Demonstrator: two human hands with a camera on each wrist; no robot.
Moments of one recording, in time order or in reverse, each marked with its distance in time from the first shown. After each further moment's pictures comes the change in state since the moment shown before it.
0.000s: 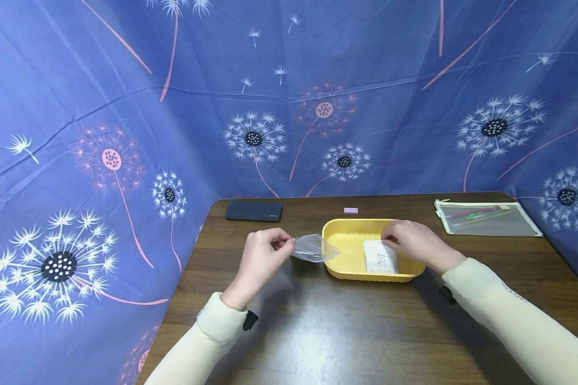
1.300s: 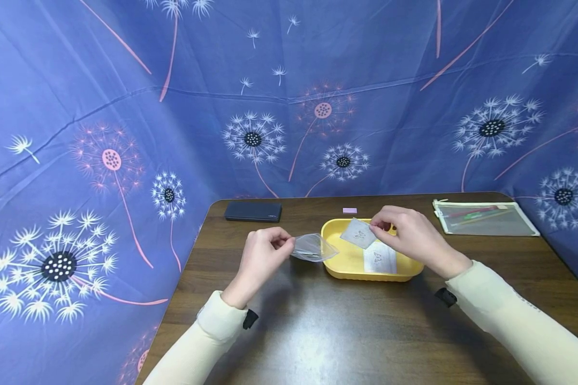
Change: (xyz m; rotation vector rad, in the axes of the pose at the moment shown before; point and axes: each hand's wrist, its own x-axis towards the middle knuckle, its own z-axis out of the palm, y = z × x) left_hand 0.002 0.003 0.000 0.000 -0.006 0.004; right_hand -0.006 -0.043 -0.037 0.099 0.385 -0.114
